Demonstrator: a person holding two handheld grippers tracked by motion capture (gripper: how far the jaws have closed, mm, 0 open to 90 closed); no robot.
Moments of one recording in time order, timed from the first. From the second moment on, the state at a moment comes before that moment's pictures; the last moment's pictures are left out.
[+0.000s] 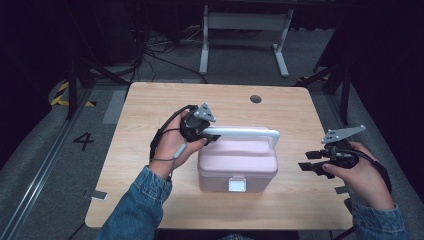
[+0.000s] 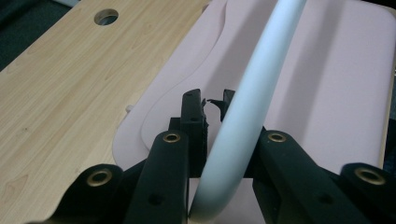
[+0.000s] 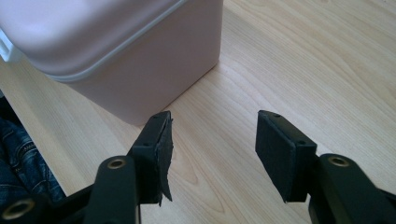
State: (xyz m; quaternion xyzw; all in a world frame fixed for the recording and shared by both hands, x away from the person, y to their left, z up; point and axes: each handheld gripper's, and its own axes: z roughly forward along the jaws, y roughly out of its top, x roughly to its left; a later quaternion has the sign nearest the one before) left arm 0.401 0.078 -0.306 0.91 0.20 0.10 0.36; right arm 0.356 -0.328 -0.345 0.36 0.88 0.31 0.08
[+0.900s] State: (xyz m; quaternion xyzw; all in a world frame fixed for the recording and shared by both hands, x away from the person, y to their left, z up) left arm 0.434 0.087 -0.289 0.87 0.27 0.05 0.41; right arm 0.328 -0.307 -0.329 0.32 0.83 0.44 0.09
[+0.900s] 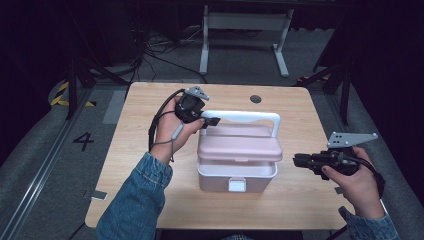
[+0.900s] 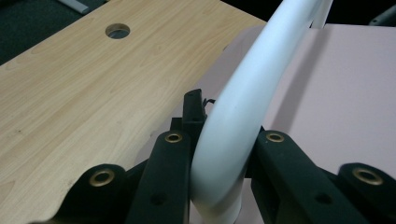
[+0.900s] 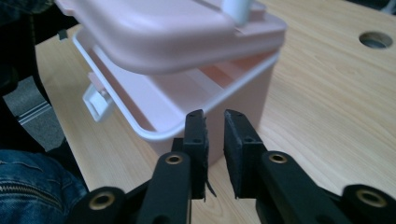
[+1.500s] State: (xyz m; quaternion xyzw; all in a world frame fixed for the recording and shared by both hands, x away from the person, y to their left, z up) left arm 0.435 0.088 -0.287 0.87 0.27 0.05 0.41; right arm 0.330 -0.265 -0.340 0.28 0.83 0.48 0.09
